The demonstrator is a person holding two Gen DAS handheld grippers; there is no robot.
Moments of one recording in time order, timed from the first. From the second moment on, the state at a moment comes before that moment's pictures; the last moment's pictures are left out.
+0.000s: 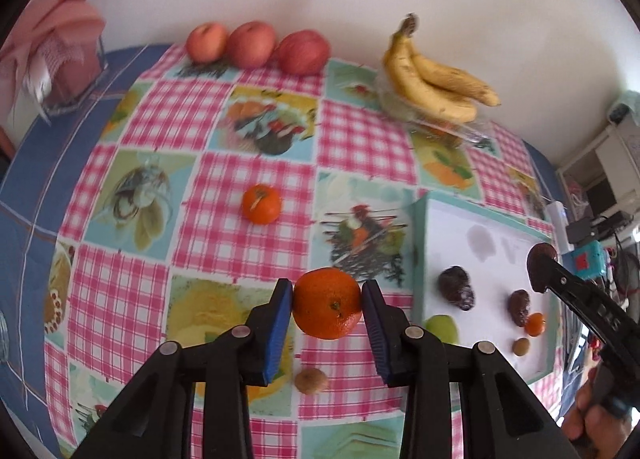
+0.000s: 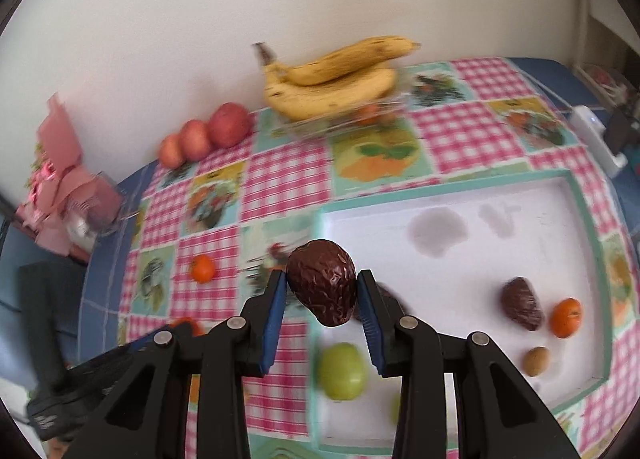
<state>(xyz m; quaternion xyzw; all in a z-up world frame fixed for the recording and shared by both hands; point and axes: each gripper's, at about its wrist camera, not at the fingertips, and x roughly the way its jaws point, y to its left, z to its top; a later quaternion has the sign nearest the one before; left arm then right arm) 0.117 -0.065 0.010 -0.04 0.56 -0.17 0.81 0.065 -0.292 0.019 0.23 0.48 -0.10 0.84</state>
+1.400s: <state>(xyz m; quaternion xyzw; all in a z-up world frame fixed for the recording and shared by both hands) 0.070 -0.233 -0.042 0.06 0.58 -0.30 0.76 0.014 -0.420 -0.041 0.27 0.49 -0.25 0.79</state>
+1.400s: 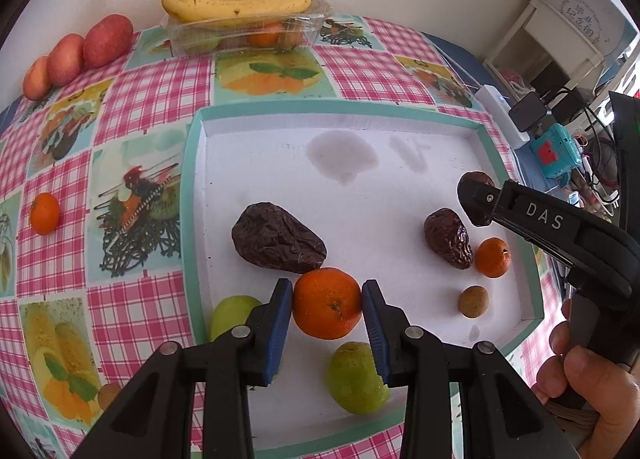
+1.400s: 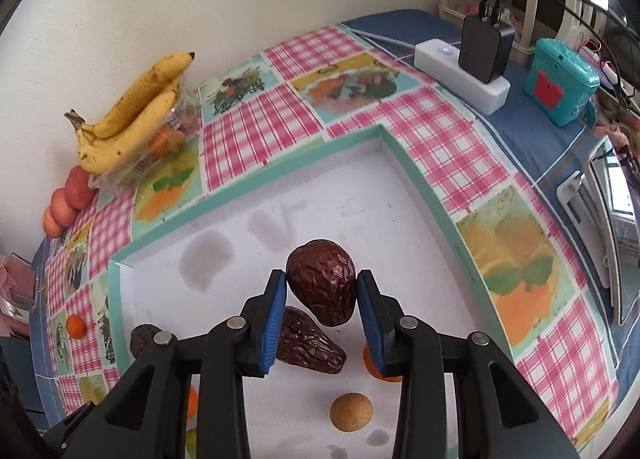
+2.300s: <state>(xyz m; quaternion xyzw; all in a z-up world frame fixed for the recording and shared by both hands) 0.069 -0.238 -0.048 0.08 0.58 -0.30 0.76 0.016 -0.421 -0.060 0.28 0.50 -0.25 0.78</state>
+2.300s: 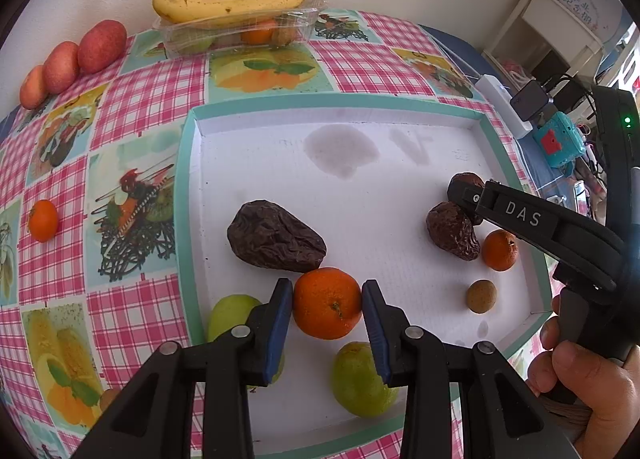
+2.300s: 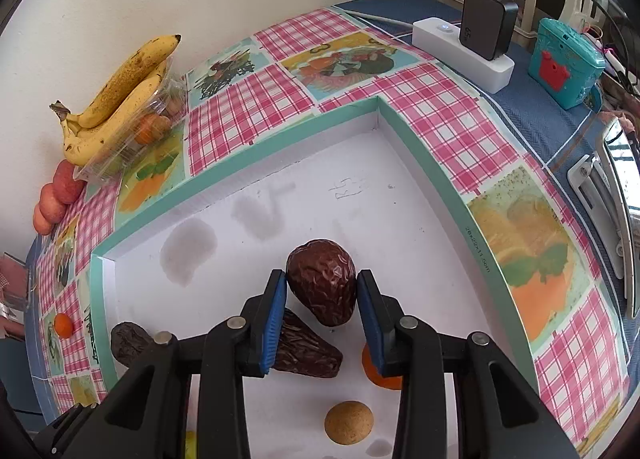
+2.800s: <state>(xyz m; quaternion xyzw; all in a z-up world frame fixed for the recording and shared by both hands) 0.069 -0.237 -0.048 0.07 0.58 -0.30 0.75 0.018 -0.420 -0.059 0.27 0.51 -0.26 0.78</state>
